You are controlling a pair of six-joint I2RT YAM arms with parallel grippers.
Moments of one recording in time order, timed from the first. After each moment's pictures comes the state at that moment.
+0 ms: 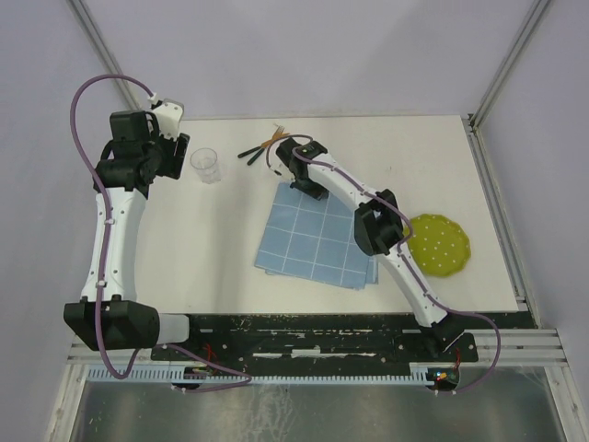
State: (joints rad) left arm 0.05 1.33 1.51 -0.77 0.01 0.42; right arm 0.66 2.68 2.56 -1.27 0.35 -0.37
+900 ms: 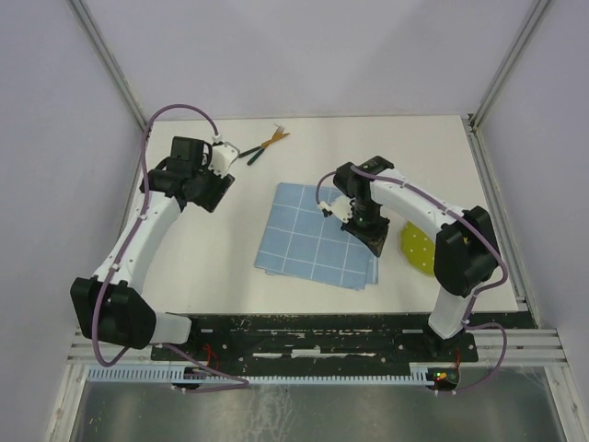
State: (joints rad) left arm -0.19 1.35 1.28 -0.79 -0.03 0.50; right arm 0.59 1.80 1.51 -1.41 -0.06 -0.34
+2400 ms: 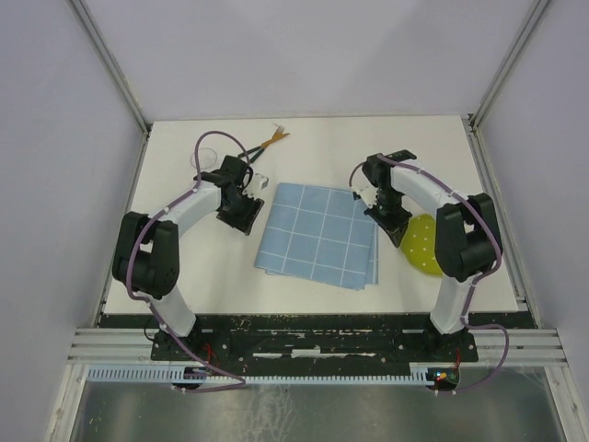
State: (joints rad) left arm -0.32 1.71 1.18 -0.71 0.07 0.22; right arm 0.36 1.89 1.45 -1.30 0.05 -0.24
